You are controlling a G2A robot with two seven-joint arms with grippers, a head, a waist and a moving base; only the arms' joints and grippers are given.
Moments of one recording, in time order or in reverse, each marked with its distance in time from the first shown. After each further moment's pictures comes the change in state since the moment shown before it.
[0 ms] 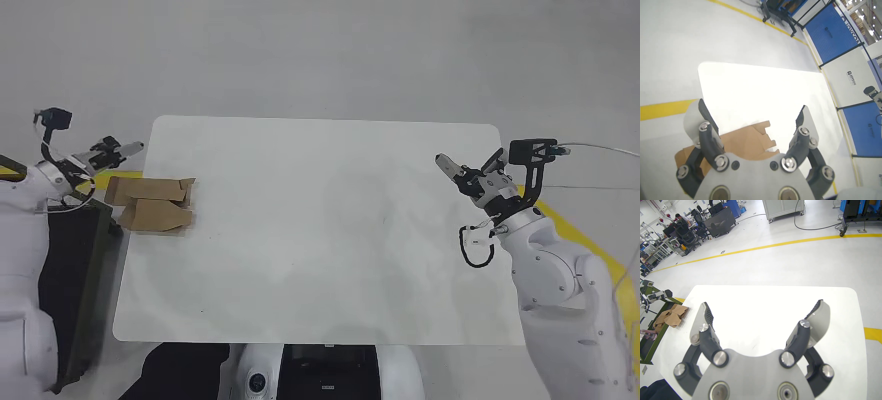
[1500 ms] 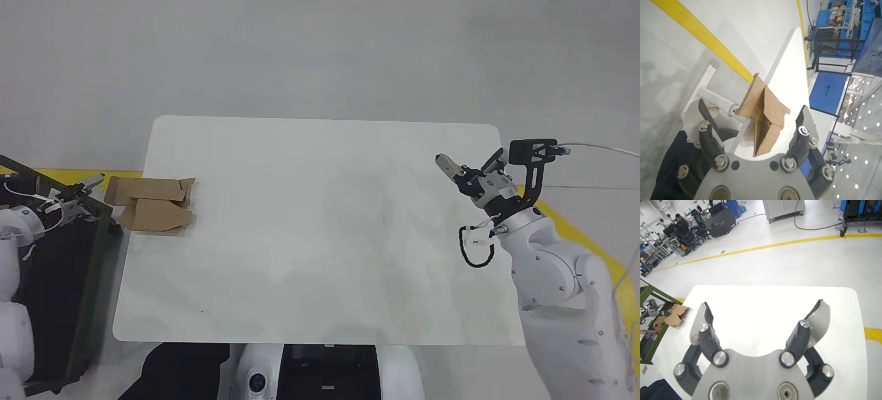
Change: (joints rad) left arm -0.115 0.065 0.094 0.454 -0.207 0.399 -0.130; right arm 0.000 0.000 0.000 0.000 0.000 0.000 0.000
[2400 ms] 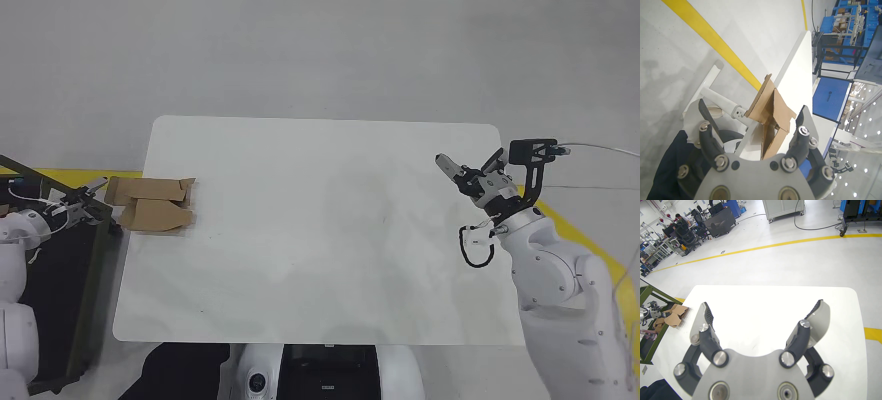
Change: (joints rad) left arm 0.012 -0.011 0.009 0.007 0.003 0.013 0.048; right arm 0.000 0.000 0.000 0.000 0.000 0.000 0.000
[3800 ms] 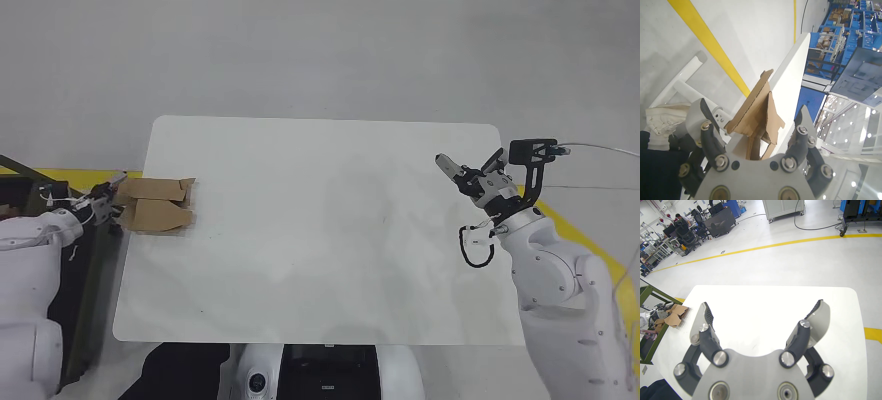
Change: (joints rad) left arm 0.147 -0.072 -0.008 -0.176 -0.218 0.205 0.095; right arm 0.000 0.000 0.000 0.000 0.000 0.000 0.000
